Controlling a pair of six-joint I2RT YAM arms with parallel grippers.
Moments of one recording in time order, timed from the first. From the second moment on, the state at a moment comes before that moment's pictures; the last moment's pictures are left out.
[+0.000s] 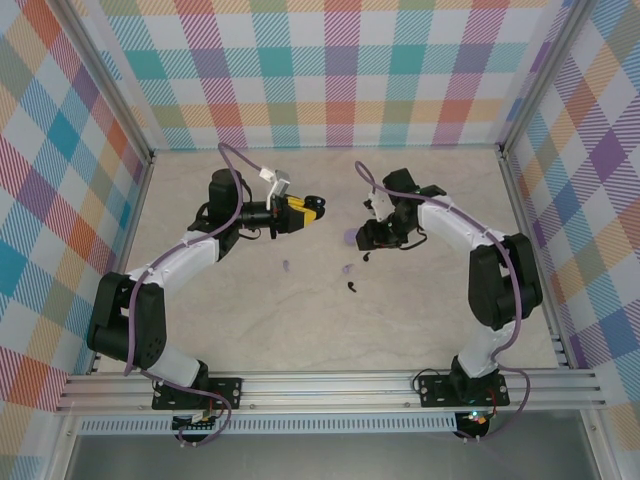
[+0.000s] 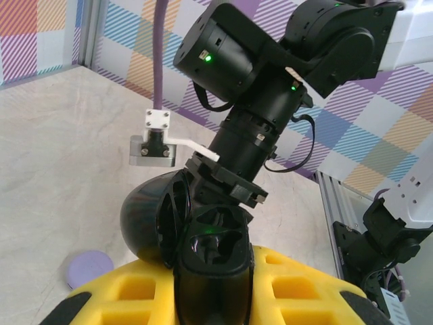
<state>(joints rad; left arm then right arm) -0.30 1.52 0.99 0.23 1.06 -0.11 0.39 1.78 1.33 -0.82 -0.43 0.12</state>
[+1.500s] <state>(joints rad) -0.30 1.51 0.99 0.20 1.07 -0.09 0.39 2.12 1.57 -0.87 -0.24 0.17</state>
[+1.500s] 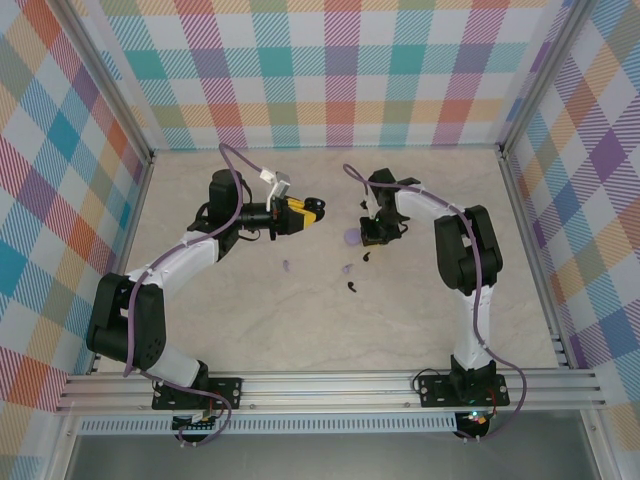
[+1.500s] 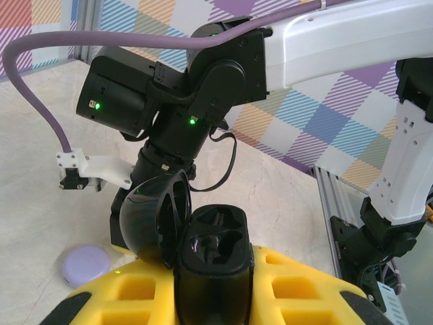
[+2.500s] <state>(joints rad) -0.30 1.50 0.99 0.18 1.07 -0.08 0.38 2.06 1.44 -0.88 -0.28 0.09</state>
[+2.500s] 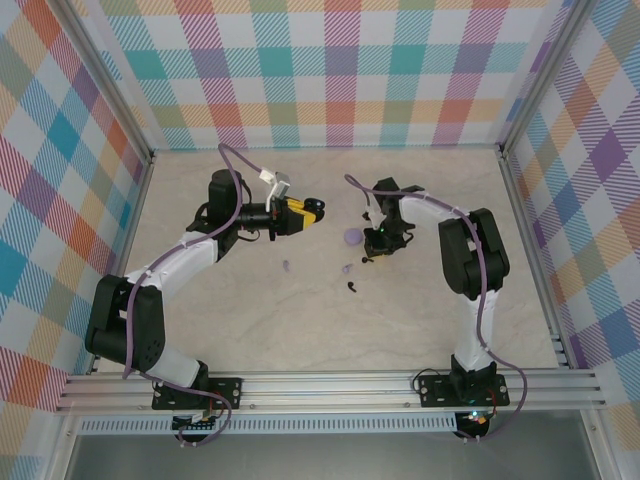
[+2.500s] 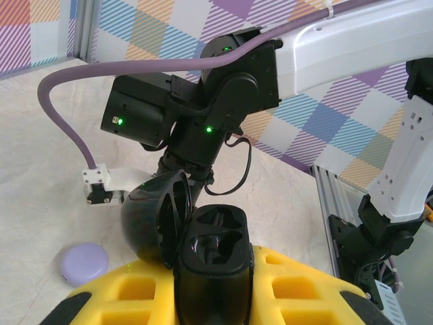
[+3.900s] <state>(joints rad) -0.30 1.50 0.99 0.16 1.08 -0.08 0.46 2.07 1.51 -0.97 -0.21 0.08</state>
